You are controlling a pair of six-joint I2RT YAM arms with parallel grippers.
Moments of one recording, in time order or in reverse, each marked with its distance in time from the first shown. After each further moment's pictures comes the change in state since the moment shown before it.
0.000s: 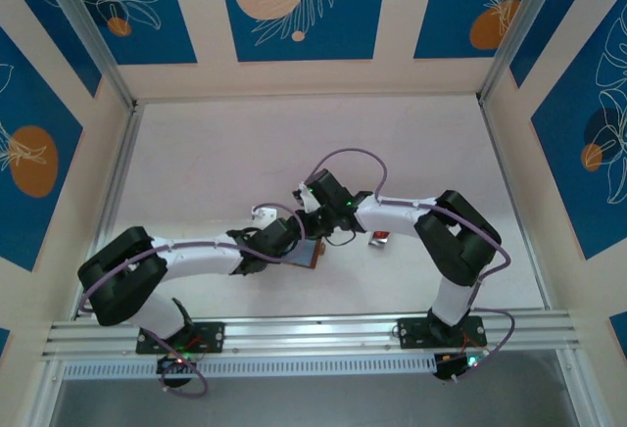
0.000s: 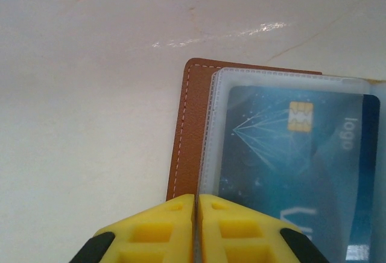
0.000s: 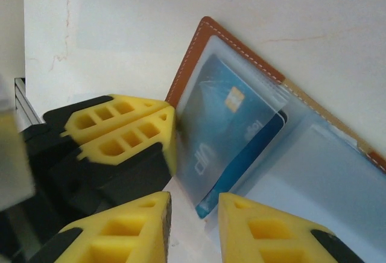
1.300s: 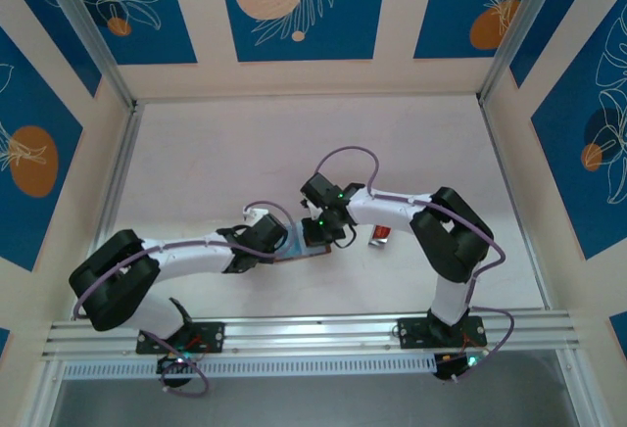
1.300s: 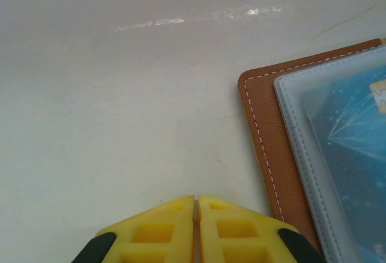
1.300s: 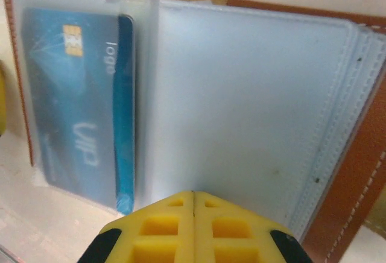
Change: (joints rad) left arm 0.078 -0.044 -0.040 -0.009 0.098 0.030; right arm 0.015 0.046 0.122 -0.408 0.235 -0.119
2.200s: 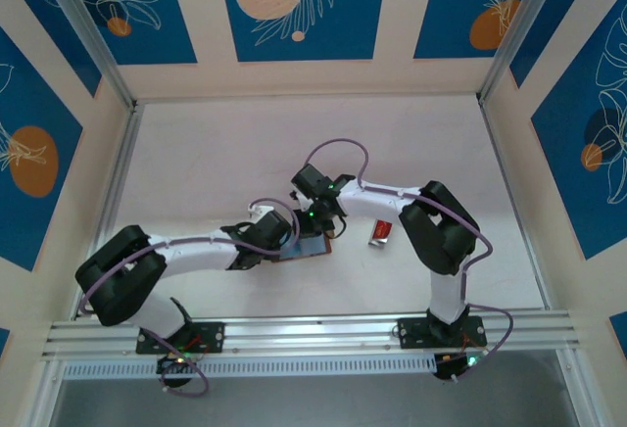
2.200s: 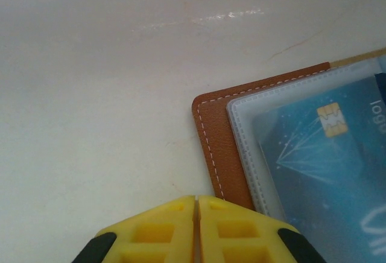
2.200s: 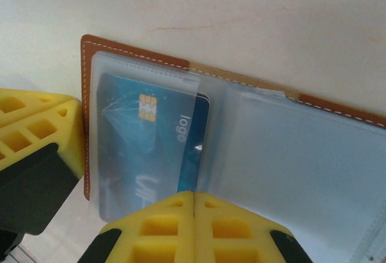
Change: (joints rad) left arm 0.000 0.043 0.029 0.055 0.037 0.005; right arm -0.004 0.100 0.127 -0.004 -0.042 -0.021
